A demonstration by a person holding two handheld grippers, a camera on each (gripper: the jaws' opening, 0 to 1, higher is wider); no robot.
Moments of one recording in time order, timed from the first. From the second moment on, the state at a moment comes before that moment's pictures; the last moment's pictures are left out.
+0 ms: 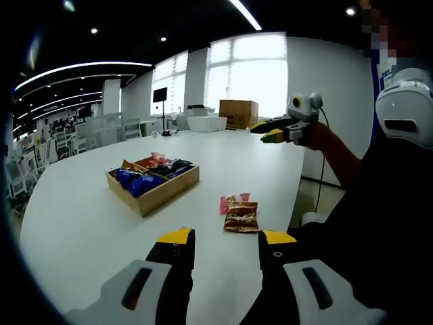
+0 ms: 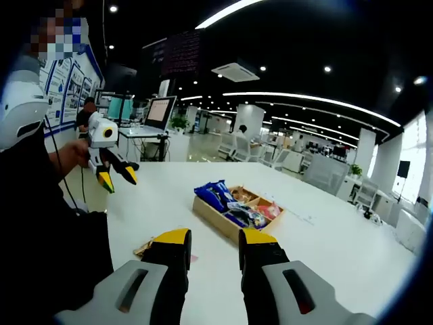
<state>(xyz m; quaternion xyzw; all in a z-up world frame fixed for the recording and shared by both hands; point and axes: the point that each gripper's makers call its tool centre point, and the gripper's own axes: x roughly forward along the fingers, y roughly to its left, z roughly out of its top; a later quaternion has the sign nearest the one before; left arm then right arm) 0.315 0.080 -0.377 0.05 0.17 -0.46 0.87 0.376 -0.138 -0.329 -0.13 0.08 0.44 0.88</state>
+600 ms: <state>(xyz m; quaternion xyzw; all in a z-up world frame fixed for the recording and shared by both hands) 0.316 0.067 -0.362 0.03 0.13 -0.48 0.87 0.350 -0.149 -0.361 -0.12 0.11 0.44 0.89</state>
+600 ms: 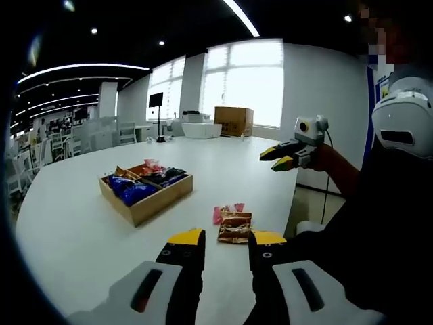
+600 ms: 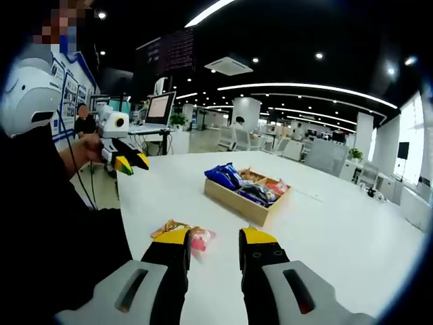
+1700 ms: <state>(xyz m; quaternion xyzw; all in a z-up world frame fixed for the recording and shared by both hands) 0.340 -0.004 -0.407 0.08 0.23 -0.49 0.84 0.344 -0.168 -0.366 -0.12 0.13 0.43 0.89</state>
